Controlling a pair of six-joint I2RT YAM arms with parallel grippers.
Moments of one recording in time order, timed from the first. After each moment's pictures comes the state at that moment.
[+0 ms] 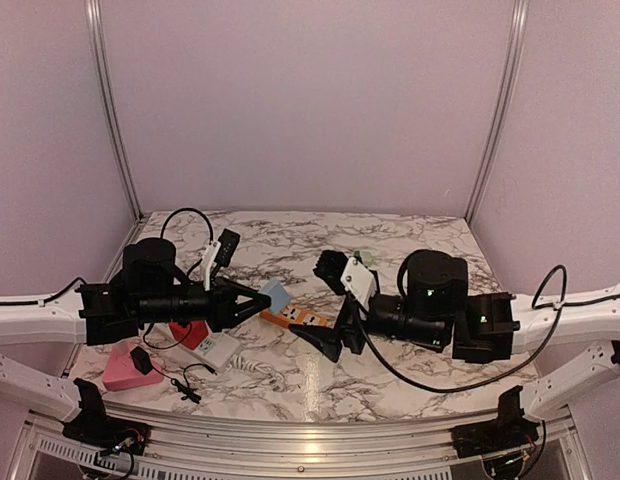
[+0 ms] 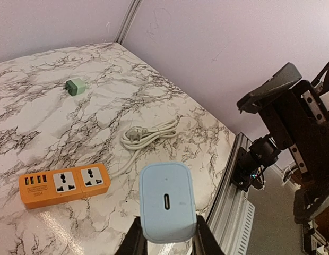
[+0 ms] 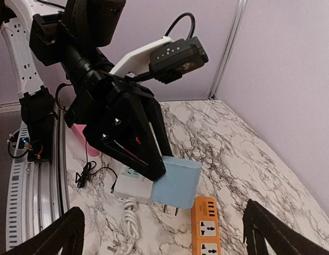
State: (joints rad) left arm -0.95 1.12 0.67 0.16 0.24 -0.44; right arm 1.25 1.22 0.82 0.23 0.13 -0.17
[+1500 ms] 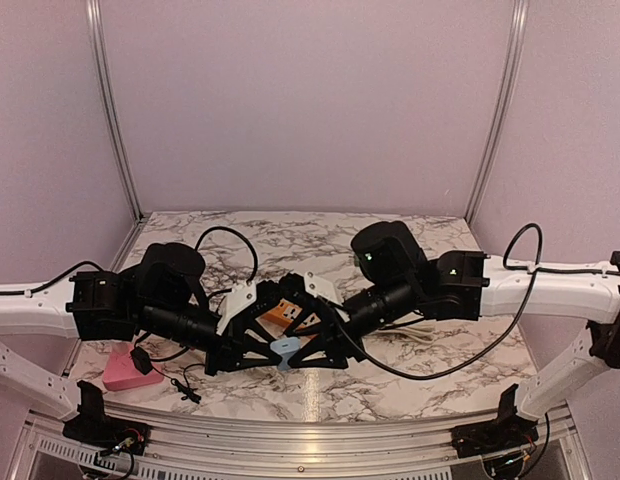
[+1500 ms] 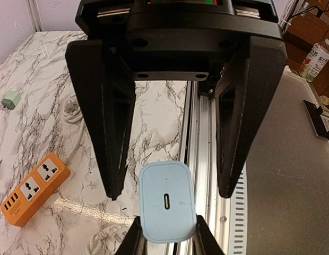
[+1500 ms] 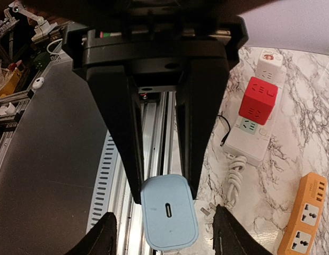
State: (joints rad) left arm -1.17 1.16 0.90 -0.31 0.31 0.02; right arm 1.13 1.42 1.13 -0.32 -0.55 -0.16
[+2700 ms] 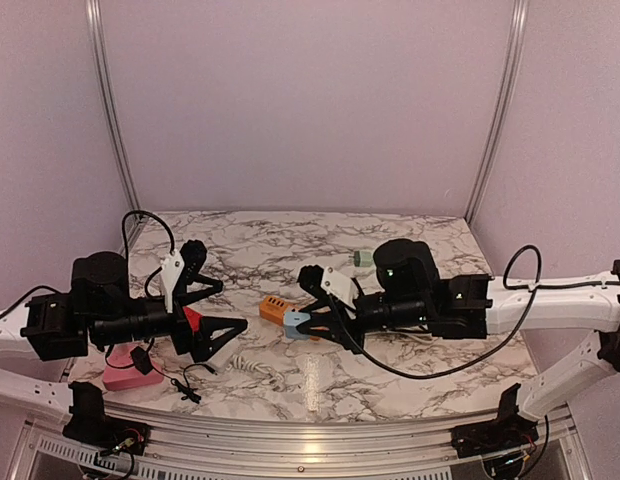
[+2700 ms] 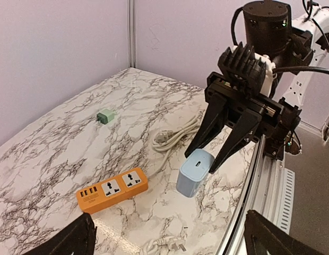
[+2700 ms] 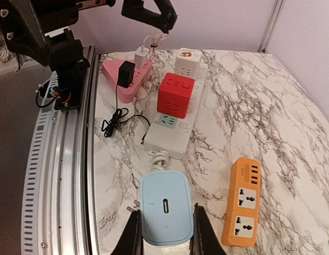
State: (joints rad) left arm -1.16 0.84 0.69 -0.16 -0.07 -0.09; right arm 1.10 1.34 0.94 -0.08 -0.28 -0.17
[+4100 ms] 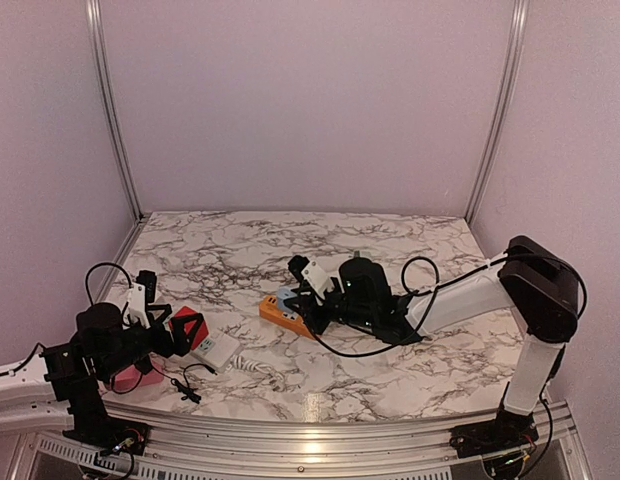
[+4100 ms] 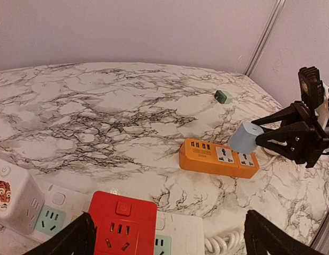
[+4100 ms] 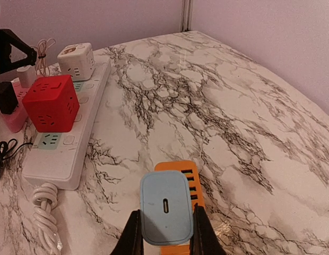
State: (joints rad) left arm -0.85 0.55 0.18 0.06 -0.30 -0.38; right arm 0.95 1.83 0.91 0.57 -0.07 -0.03
